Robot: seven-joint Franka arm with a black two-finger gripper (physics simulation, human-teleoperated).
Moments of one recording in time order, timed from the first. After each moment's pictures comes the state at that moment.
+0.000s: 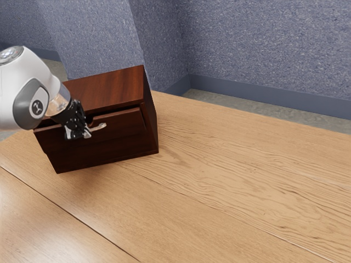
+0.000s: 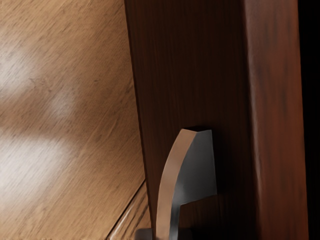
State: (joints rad) arm 0.10 -0.04 0.36 -1.91 0.00 2.29 -1.74
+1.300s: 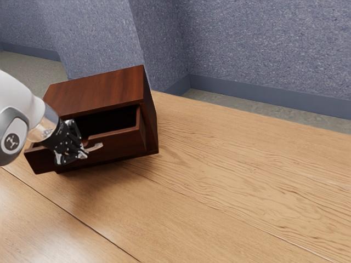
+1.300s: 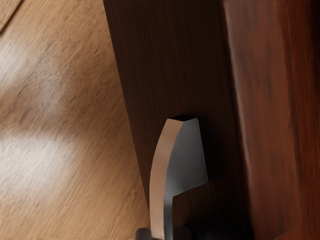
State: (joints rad) arm 0.14 -0.37 0.24 -2.27 0.07 2.38 -1.75
